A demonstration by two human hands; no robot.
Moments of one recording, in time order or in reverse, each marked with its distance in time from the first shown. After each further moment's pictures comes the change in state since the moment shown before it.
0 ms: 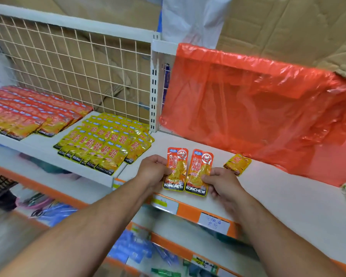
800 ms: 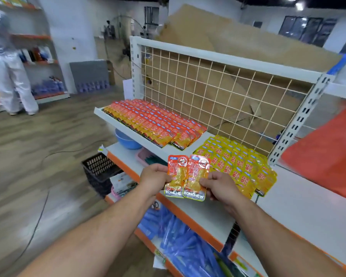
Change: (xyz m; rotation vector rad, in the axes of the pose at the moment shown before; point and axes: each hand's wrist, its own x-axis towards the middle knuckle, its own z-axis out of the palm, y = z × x) left_hand -0.038 -0.003 -0.401 -0.105 0.381 0.051; right_hand -0.044 -0.122 0.391 -0.131 -0.332 -0.192
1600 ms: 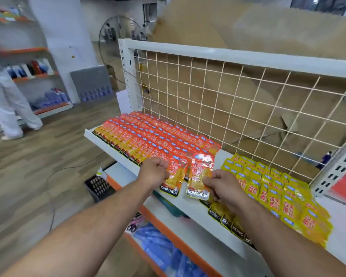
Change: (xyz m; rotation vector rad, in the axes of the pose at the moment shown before) left_hand 0.196 0.067 0.006 0.327 0.010 0.117; right_hand 0.185 -0.034 0.012 0.064 0.002 -0.018
